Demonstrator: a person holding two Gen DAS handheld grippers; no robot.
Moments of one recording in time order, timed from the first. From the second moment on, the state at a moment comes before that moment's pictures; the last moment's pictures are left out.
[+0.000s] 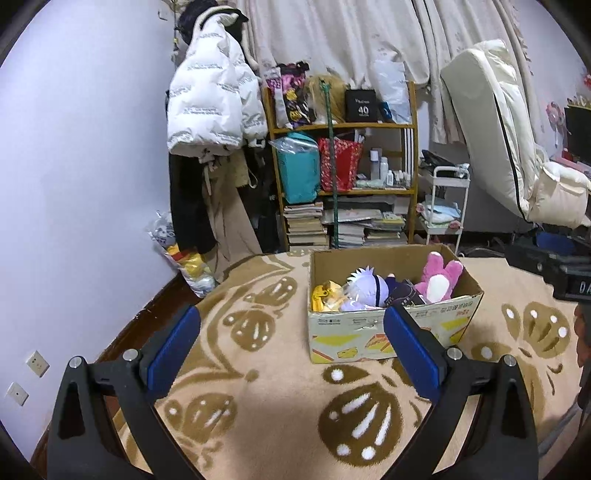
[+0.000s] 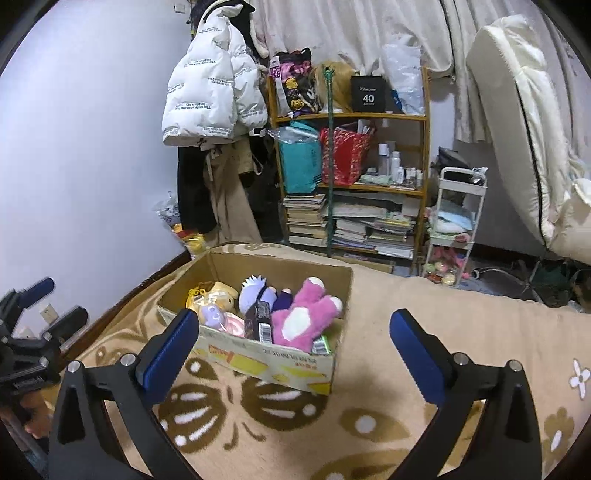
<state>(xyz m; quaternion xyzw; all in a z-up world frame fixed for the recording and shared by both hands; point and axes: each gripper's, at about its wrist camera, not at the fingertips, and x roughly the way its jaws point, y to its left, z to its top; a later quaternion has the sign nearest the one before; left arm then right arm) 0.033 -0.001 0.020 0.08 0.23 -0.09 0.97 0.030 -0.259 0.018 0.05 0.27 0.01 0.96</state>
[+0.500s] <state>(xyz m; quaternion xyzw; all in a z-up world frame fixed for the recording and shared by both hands) 0.019 0.006 0.020 0.08 0.23 -0.08 0.97 -0.011 -0.270 0.015 0.05 0.24 -0.03 0.97</state>
